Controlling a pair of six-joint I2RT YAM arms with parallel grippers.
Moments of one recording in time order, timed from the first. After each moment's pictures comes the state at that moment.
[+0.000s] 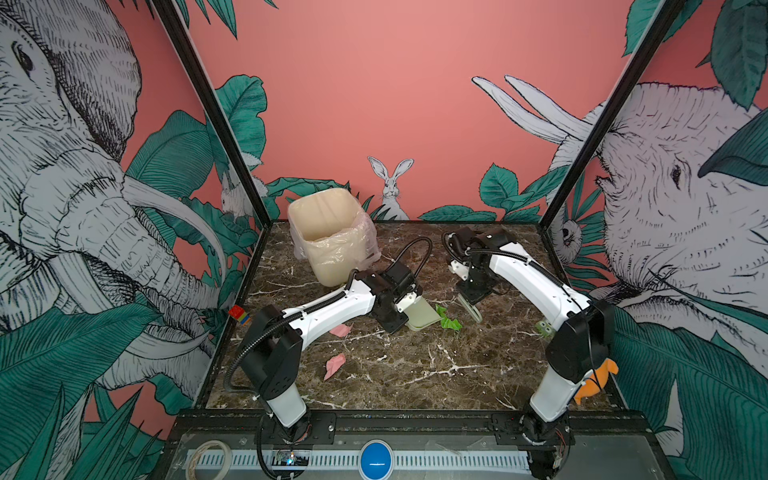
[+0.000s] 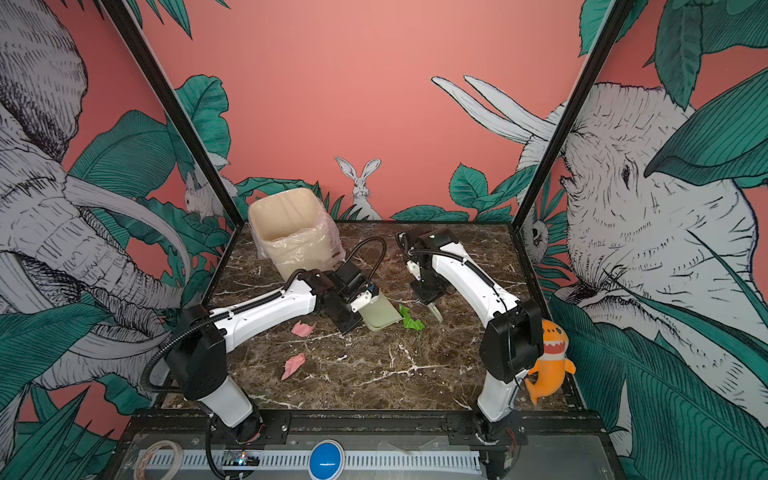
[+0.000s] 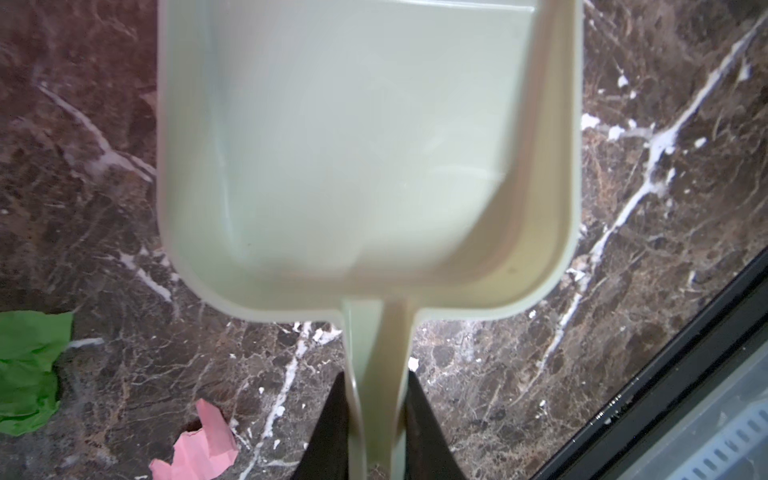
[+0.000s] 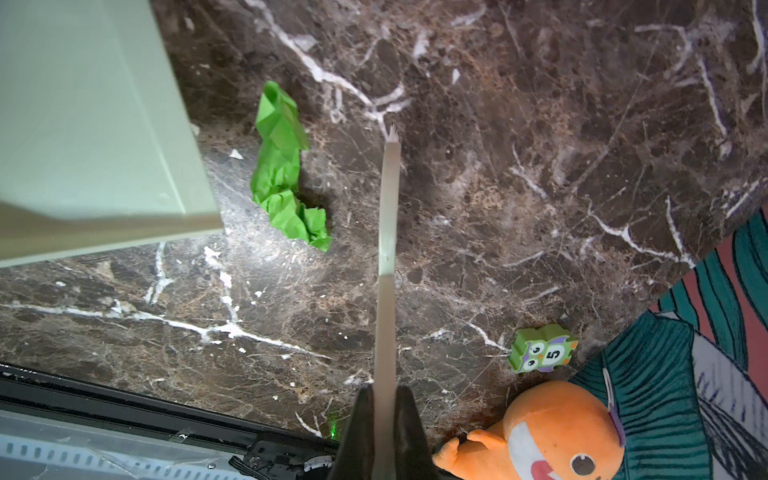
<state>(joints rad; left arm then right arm) -0.82 1.66 1.28 -0.94 0.09 0.11 0.49 1.75 1.67 -1.46 0.15 -0.10</state>
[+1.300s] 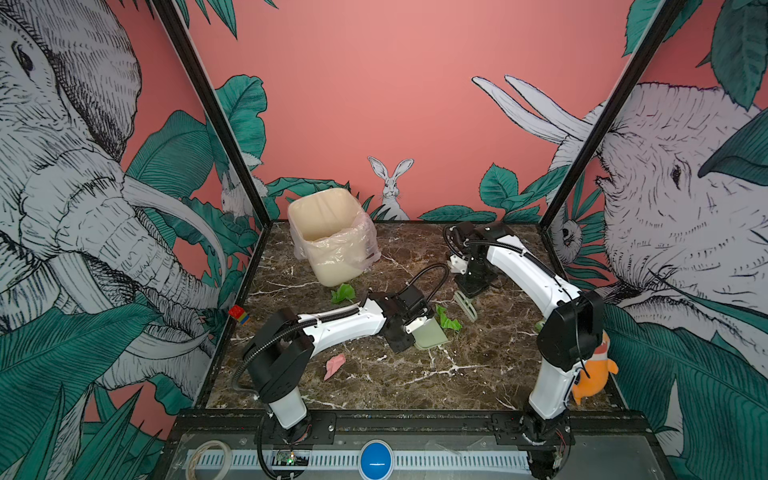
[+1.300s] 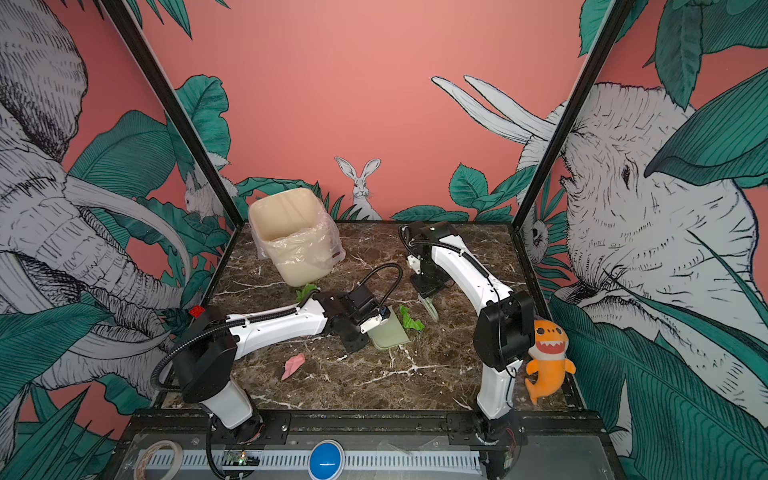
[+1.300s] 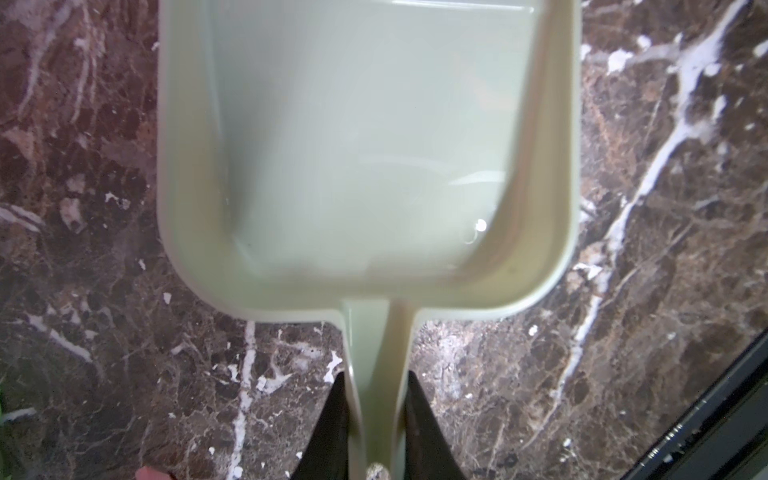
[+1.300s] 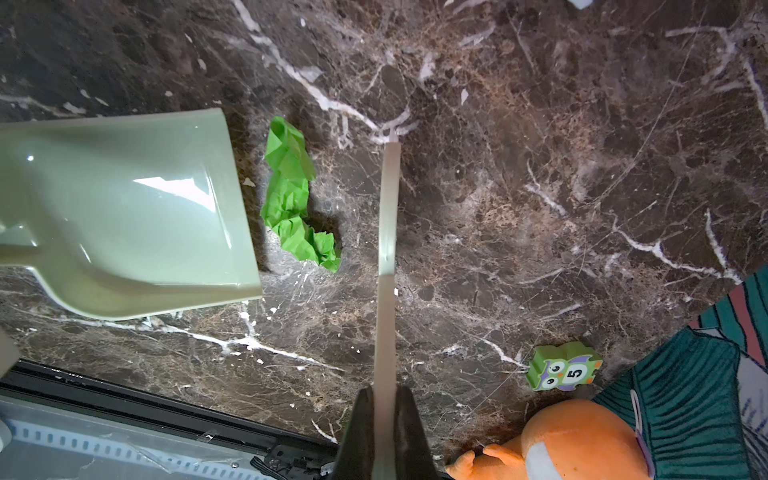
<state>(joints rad) -0.96 1.68 1.14 -0.77 0.01 0.15 0.47 1.85 1.76 -1.47 0.08 -0.11</state>
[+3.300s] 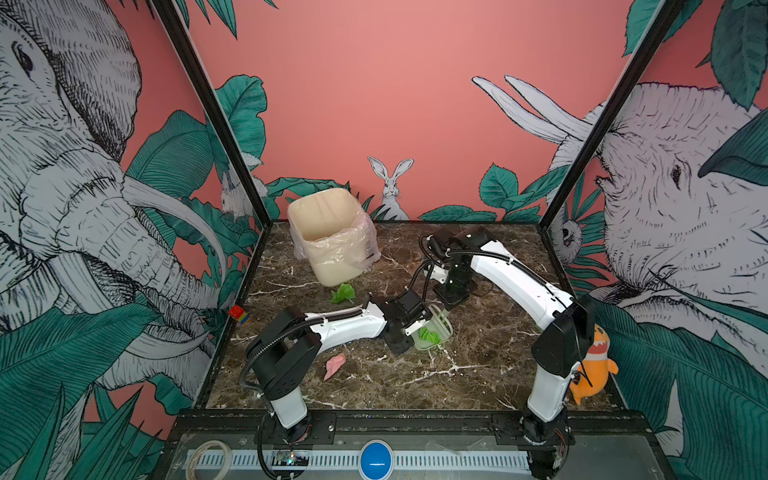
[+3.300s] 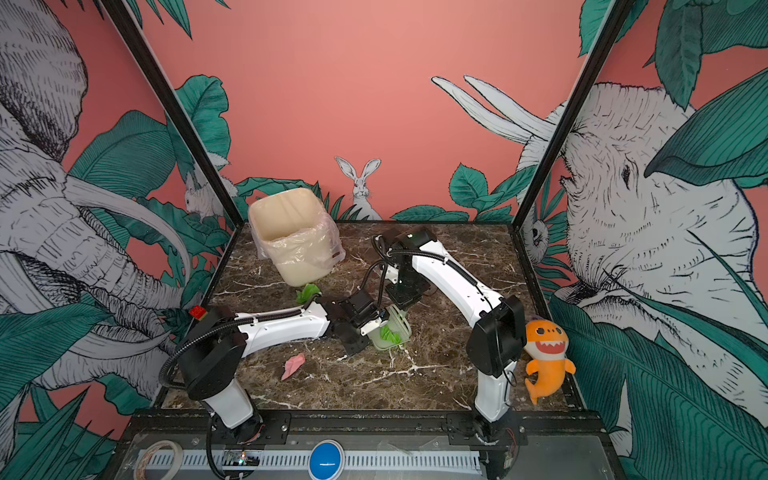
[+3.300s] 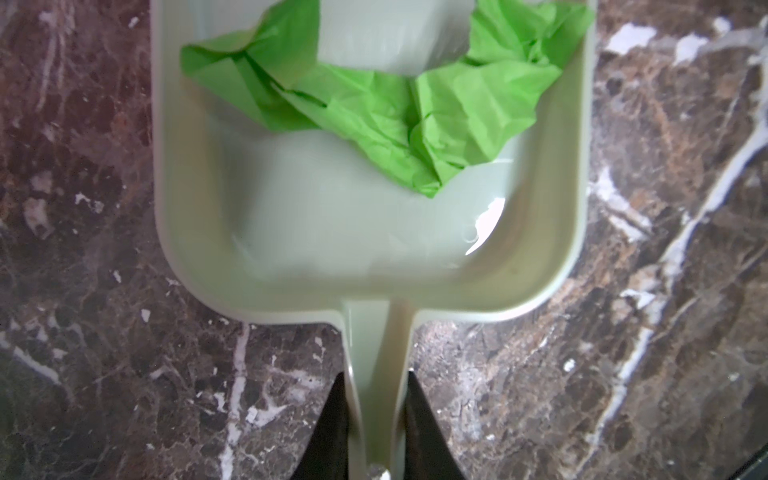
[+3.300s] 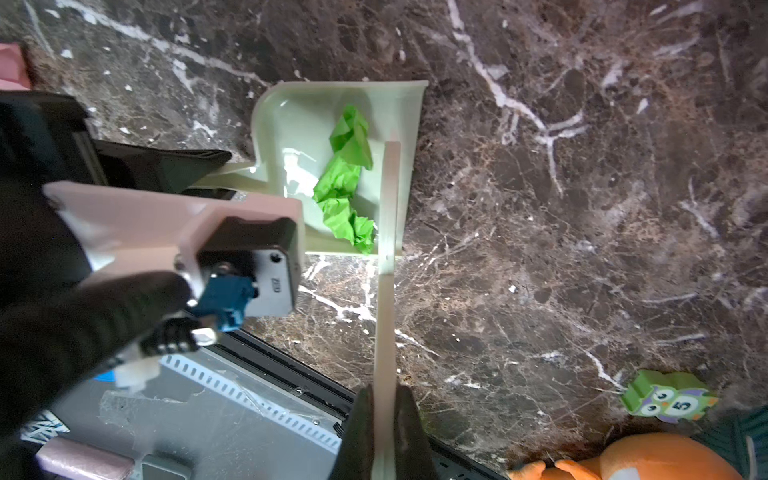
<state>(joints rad) -0.95 1.70 1.09 -0.69 0.00 0.15 0.64 1.84 1.83 -1.56 -0.09 0.00</state>
